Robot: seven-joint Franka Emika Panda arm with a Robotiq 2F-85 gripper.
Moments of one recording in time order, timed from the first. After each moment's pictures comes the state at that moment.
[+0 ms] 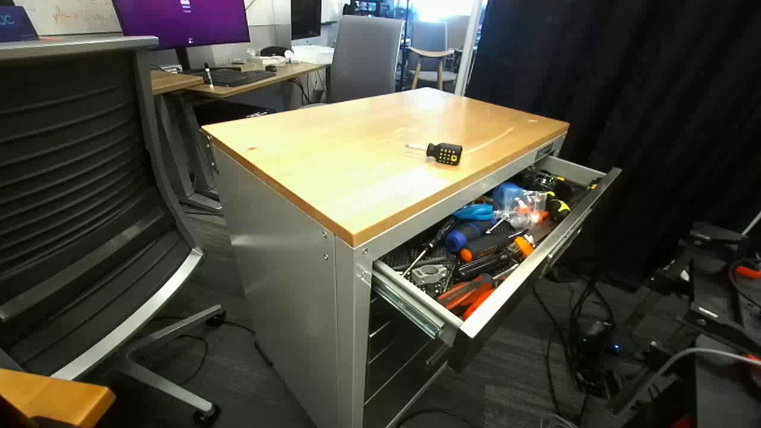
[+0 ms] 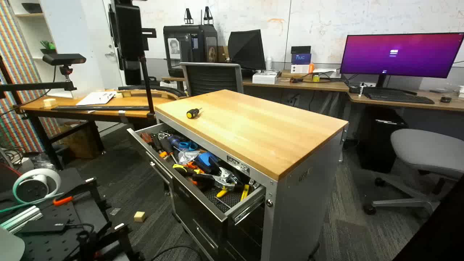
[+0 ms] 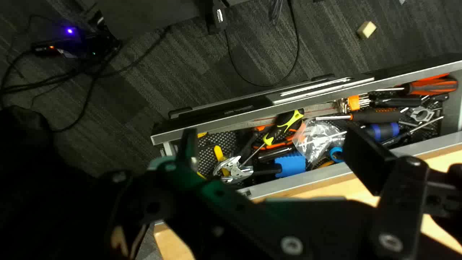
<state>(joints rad) -0.18 -0.69 -0.24 -2.54 -0.07 1.78 -0.10</state>
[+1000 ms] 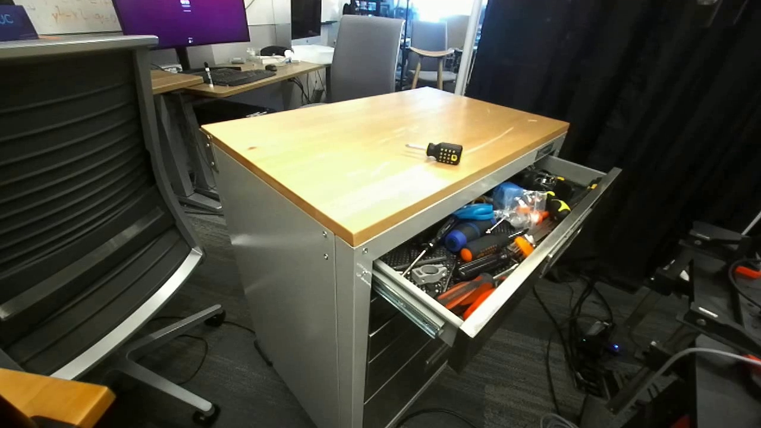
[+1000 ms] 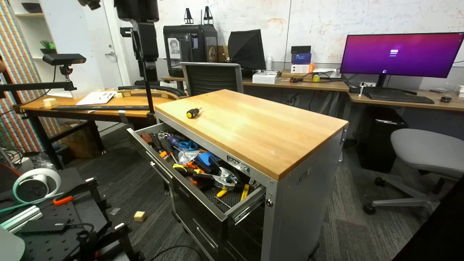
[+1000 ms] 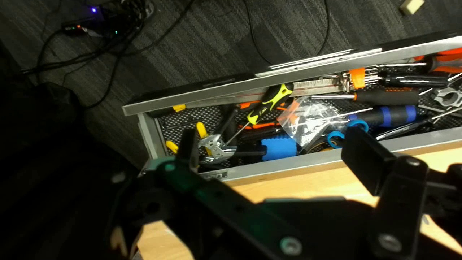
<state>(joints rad) -0.11 -0.57 0.02 -2.54 -0.07 1.94 0.18</state>
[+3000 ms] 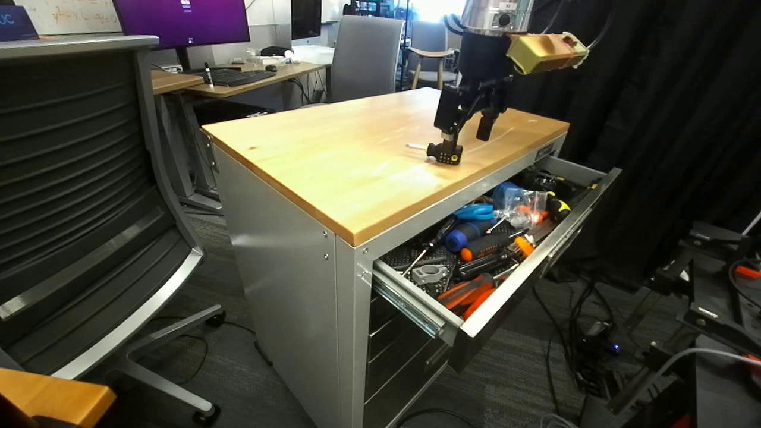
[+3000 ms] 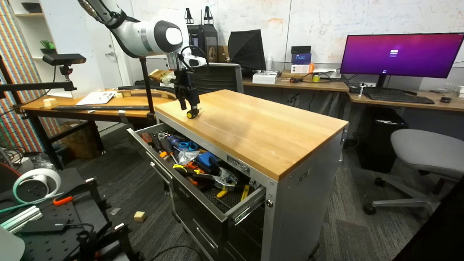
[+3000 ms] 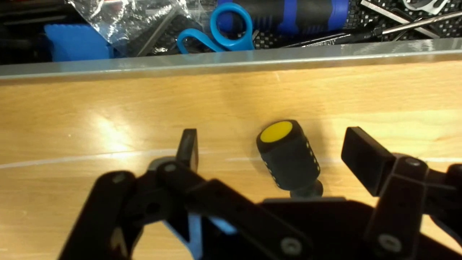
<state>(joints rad) 0.16 0.31 0.10 -2.09 -0.20 2.43 0.51</state>
